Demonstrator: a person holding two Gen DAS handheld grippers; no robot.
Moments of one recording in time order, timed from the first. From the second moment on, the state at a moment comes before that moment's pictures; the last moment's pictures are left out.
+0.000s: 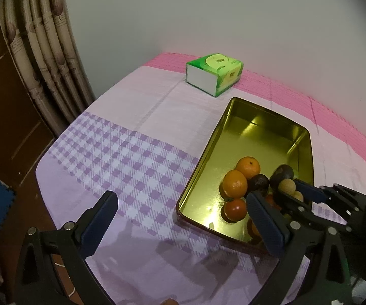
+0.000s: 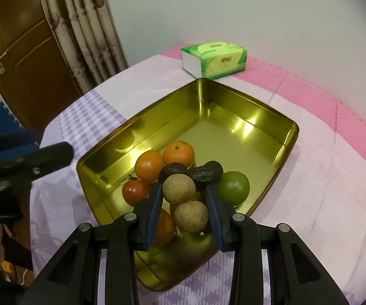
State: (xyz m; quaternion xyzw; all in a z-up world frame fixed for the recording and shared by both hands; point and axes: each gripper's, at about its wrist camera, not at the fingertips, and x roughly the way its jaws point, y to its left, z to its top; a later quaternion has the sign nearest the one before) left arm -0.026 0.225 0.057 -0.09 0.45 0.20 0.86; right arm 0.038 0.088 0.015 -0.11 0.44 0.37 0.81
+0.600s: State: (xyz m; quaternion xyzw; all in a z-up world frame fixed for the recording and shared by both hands) left arm -0.029 0.232 0.049 -0.10 0.46 0.22 0.85; right arm 0.042 0.100 0.008 -0.12 0.44 0.34 0.82
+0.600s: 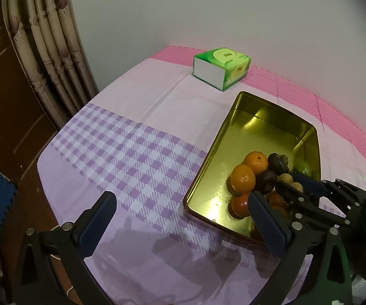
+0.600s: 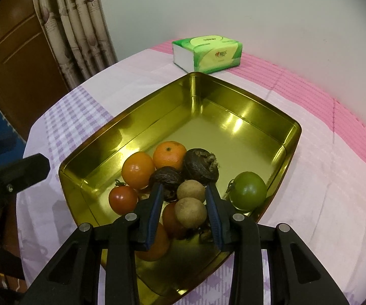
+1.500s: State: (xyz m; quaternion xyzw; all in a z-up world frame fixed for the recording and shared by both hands) left arm -0.041 0.211 0.056 -0.09 0.45 0.22 0.86; right arm -0.025 0.032 0.053 -0.10 0.41 0.24 0.87
